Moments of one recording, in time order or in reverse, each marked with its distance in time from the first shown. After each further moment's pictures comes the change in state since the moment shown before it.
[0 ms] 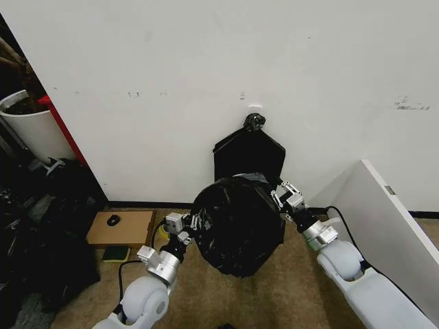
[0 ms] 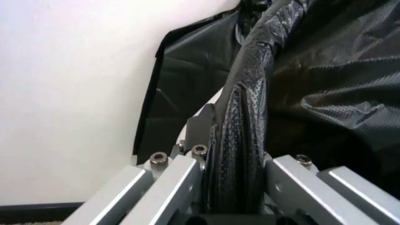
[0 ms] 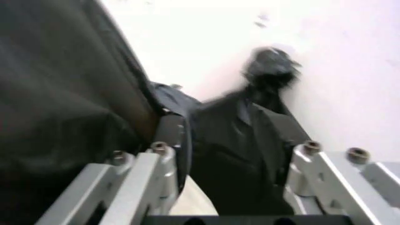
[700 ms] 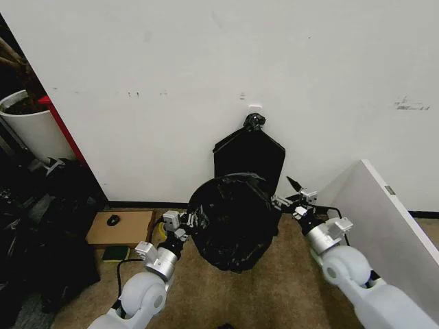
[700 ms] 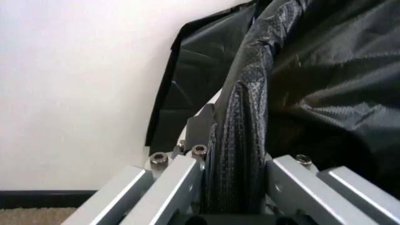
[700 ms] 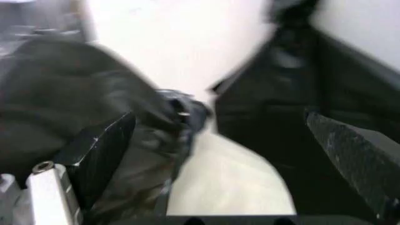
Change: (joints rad) left arm 0.012 0.010 -0.025 -0.007 -0.024 0.027 -0.011; right arm -0.062 -0.073 0.104 0.035 0.497 -0.215 -0.409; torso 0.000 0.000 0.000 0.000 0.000
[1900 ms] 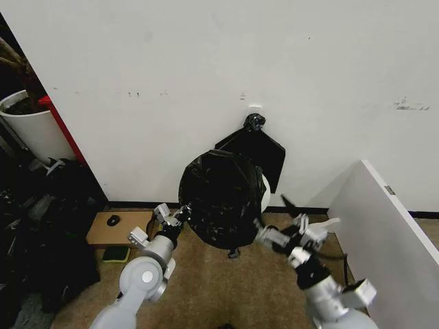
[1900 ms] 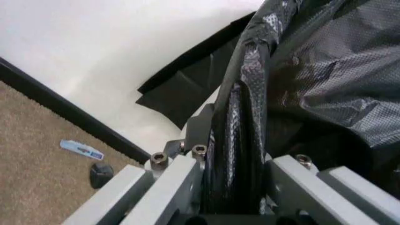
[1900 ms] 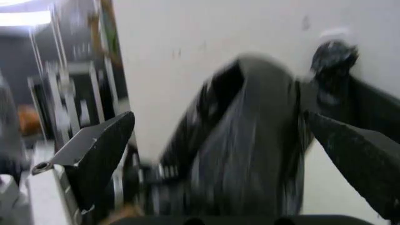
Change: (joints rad) left arm -0.070 -0.107 -0.113 0.010 -0.617 0.265 -0.146; right arm -0.477 0.077 -0.074 0.430 -0.380 0.214 0.400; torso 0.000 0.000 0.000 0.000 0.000
